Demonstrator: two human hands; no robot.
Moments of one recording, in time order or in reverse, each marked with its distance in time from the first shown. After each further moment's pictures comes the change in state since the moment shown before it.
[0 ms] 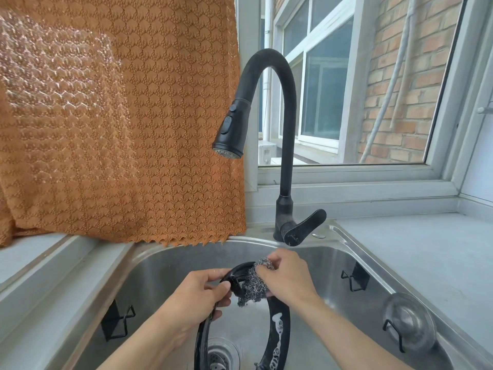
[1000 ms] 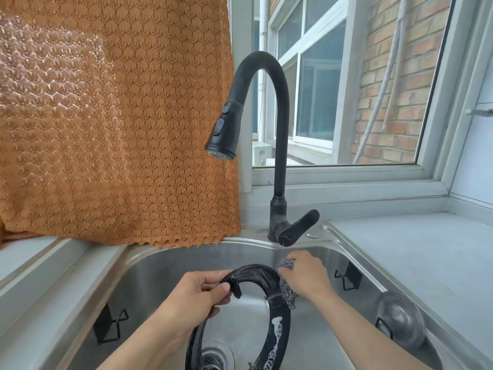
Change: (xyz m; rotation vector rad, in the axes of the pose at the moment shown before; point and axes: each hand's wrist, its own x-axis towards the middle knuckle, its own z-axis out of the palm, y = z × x) left_hand -0.014 0.012 0.009 -0.003 -0.017 0.046; right_hand 0.025 0.031 -0.030 -0.361 -0.011 0.080
